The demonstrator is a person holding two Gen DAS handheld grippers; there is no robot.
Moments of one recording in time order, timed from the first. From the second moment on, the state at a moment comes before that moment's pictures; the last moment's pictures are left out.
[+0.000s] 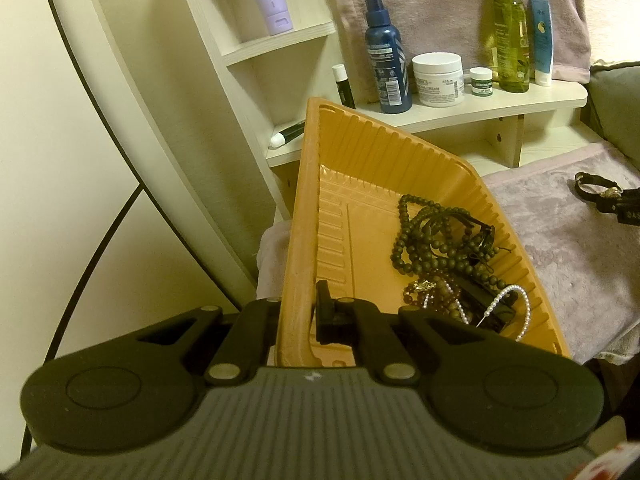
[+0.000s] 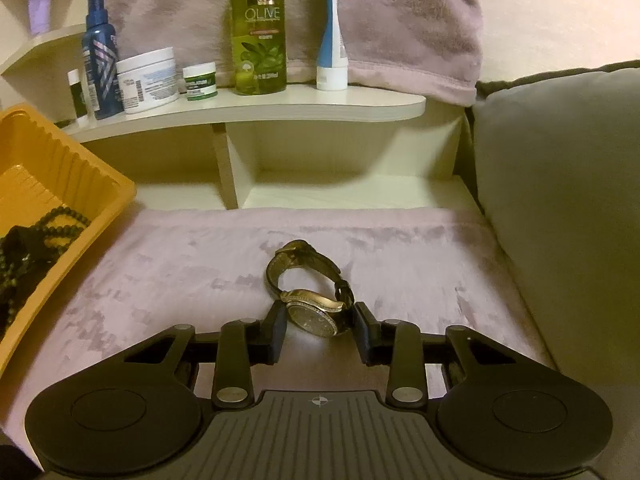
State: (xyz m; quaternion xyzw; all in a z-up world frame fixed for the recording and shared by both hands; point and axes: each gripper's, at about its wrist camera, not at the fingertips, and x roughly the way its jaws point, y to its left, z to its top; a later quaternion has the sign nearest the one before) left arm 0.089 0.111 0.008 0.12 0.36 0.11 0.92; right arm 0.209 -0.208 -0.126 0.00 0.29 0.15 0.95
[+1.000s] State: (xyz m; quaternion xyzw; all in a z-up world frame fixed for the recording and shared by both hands) left arm 0.087 0.108 0.011 0.12 0.36 0.10 0.92; right arm 0.158 -0.141 -0.056 0.02 0.25 0.29 0.92
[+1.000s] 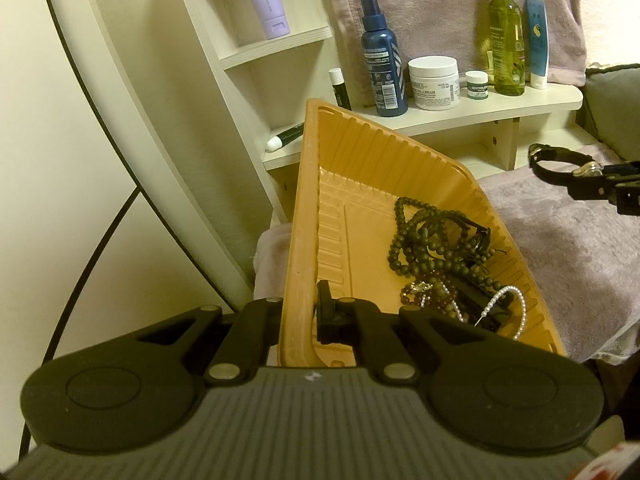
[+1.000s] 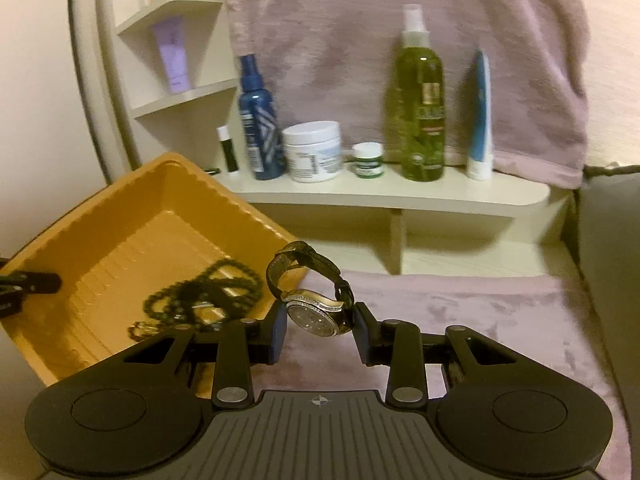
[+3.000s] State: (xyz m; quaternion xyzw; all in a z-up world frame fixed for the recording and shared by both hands) left arm 0.055 0.183 -0.006 0.00 0.36 0.10 0.93; right arm 0.152 -0.002 -0.068 -0.07 0.31 0.41 0.86
